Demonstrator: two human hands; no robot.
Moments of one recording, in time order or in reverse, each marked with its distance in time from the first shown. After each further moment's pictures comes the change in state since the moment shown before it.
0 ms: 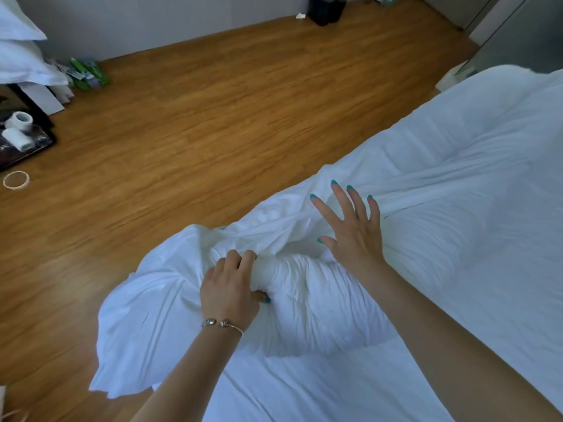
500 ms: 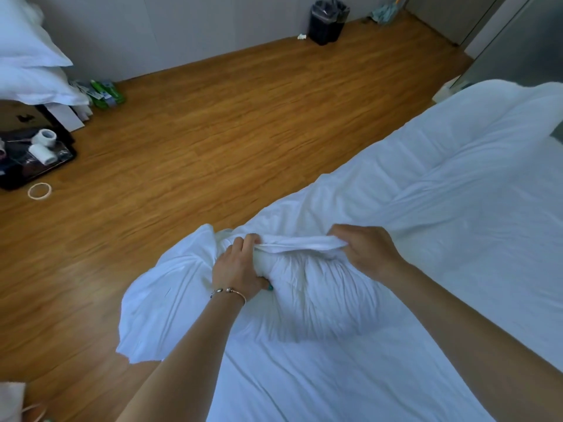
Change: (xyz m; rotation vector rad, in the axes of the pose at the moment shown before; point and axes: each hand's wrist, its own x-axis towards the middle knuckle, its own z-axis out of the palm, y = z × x) left_hand 0.022 0.002 -0.015 -0.131 -0.213 -0.113; right_hand -0.019 0.018 -0.097 0.468 -0.177 -0.063
